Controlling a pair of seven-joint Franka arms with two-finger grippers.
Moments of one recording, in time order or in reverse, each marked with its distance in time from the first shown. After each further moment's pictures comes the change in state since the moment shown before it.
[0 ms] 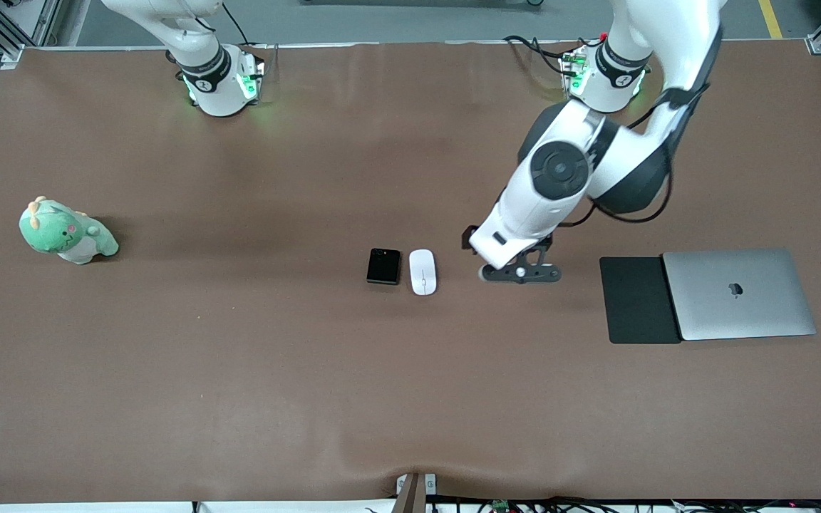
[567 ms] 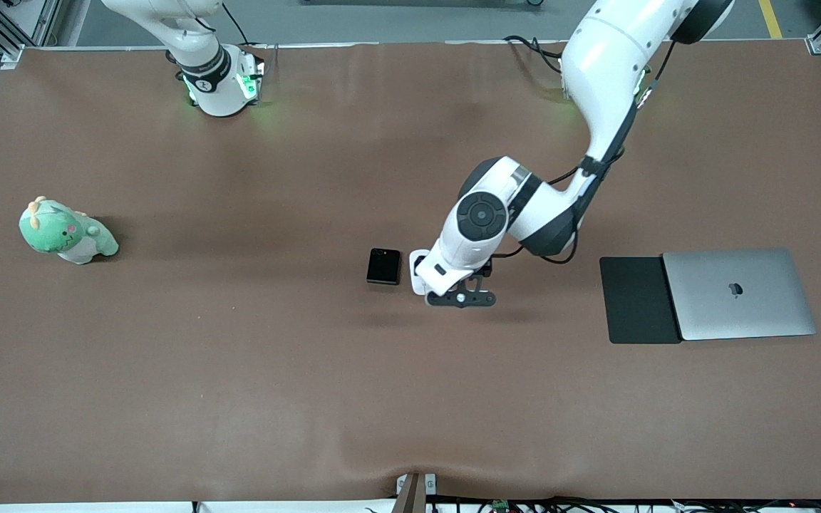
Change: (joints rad) left arm -0.109 0.273 0.008 0.147 0.023 0.184 -0.090; right arm 0.000 0.000 0.000 0.000 0.000 0.000 0.000
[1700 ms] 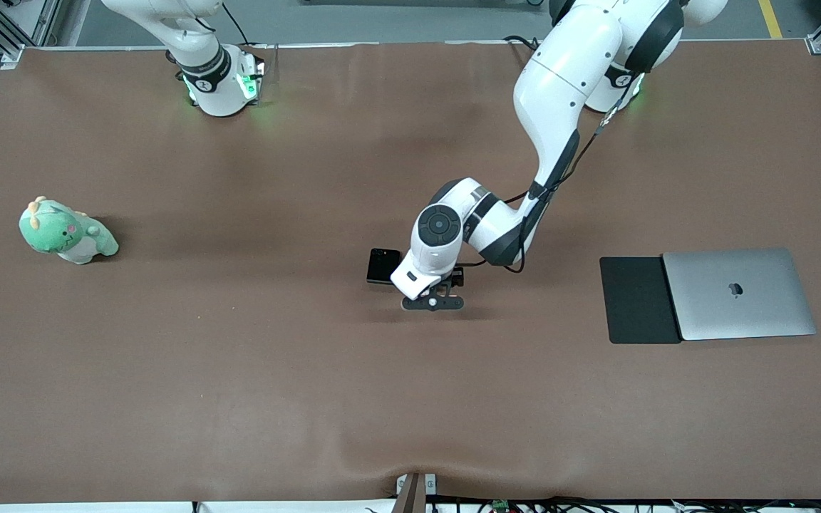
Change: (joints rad) left arm -0.158 0.170 0.126 0.067 0.000 0.134 -0.064; right arm 0.000 0.000 0.002 0.000 0.000 0.000 0.000
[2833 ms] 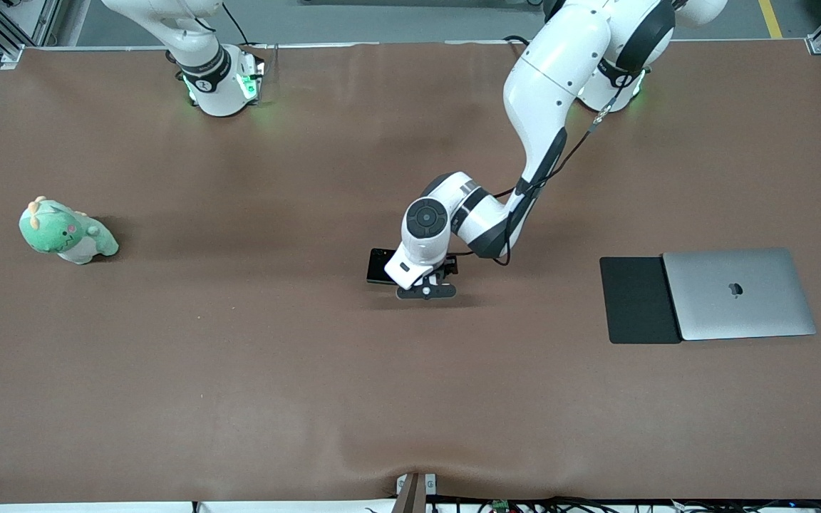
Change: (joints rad) left arm -0.038 0.002 -0.001 -0.040 0.000 -0.005 -0.073; right arm -0.015 0.000 -0.006 0.000 0.000 0.000 0.000
